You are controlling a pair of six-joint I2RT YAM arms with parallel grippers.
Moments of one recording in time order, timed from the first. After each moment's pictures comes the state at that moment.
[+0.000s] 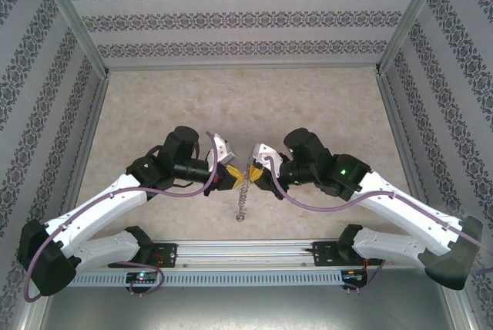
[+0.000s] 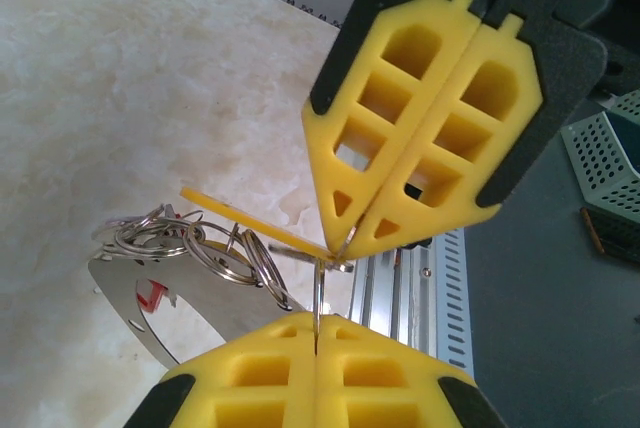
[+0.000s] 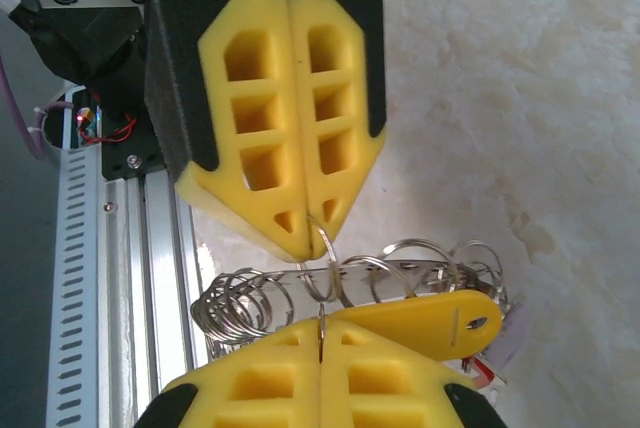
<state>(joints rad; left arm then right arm) -0.68 1.06 0.83 -0.37 0.74 0.02 0.87 1.04 0.97 -0.63 -0.42 -0.19</state>
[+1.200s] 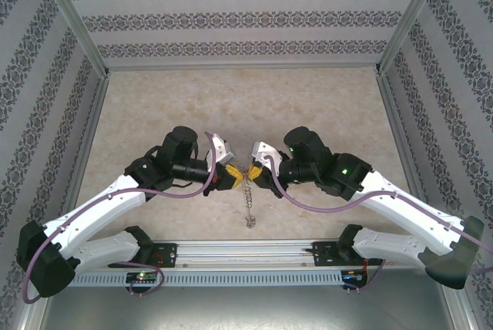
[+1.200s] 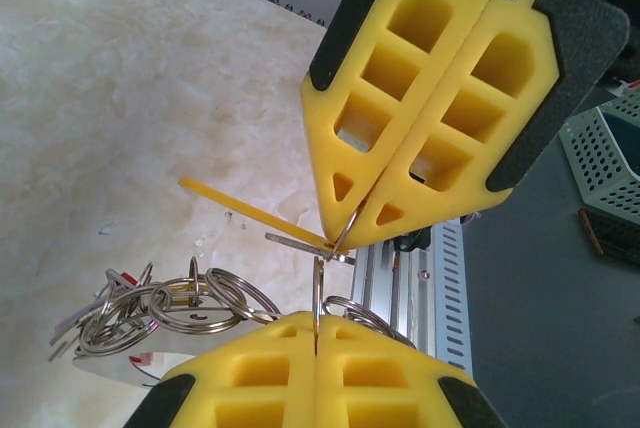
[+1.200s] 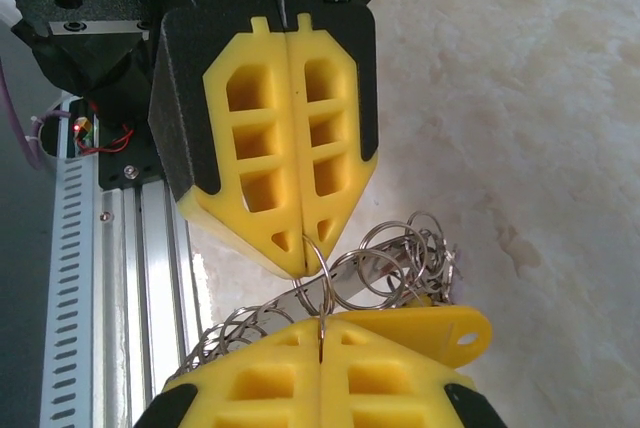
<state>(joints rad) -0.68 1.05 0.83 -0.37 0.74 0.02 0.88 1.04 1.00 -0.64 -0.39 -0.20</state>
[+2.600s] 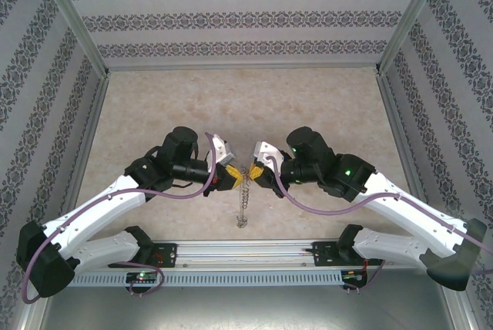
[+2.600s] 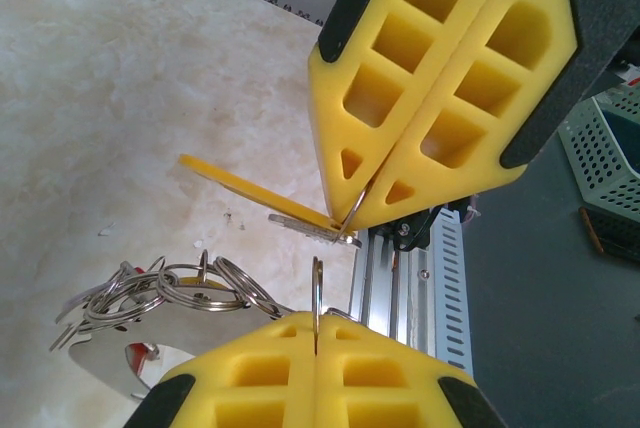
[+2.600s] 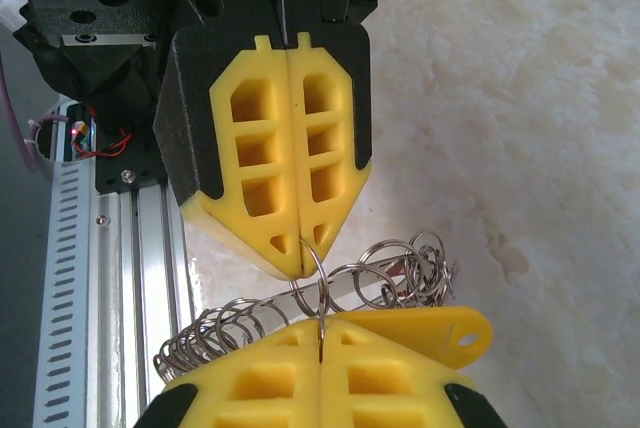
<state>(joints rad) -0.69 1.04 0.83 -0.37 0.74 0.03 0.88 1.02 1.00 -0.64 -0.38 -0.21</state>
